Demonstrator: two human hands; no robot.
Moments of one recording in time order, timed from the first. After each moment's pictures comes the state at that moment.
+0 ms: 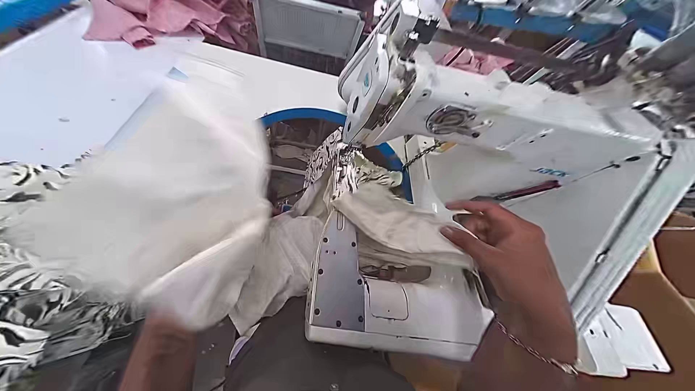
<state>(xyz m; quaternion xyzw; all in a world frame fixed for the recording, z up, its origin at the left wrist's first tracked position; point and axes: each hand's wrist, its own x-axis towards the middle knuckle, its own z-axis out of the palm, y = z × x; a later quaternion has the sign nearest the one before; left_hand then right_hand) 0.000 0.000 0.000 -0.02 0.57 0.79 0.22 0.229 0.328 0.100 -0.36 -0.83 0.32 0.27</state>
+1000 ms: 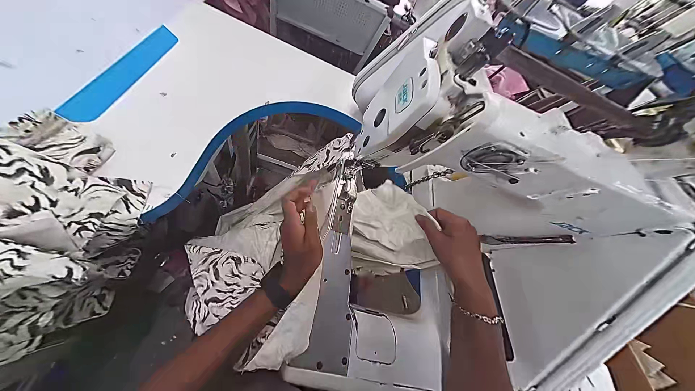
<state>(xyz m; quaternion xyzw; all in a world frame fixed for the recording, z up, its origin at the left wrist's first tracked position) 0.008 0.224 -0.026 0.23 0.65 0.71 0.15 0.170 0.399 0.061 -0.44 -0.88 0.16 0.08</state>
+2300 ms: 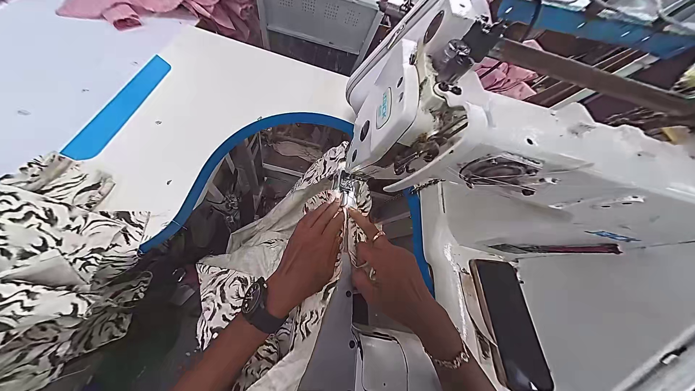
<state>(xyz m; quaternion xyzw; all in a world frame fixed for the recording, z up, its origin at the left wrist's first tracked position) -0.015 0.228 -0.023 0.57 0.71 0.41 0.04 0.128 0.337 0.023 -0.13 -0.96 0.19 0.14</state>
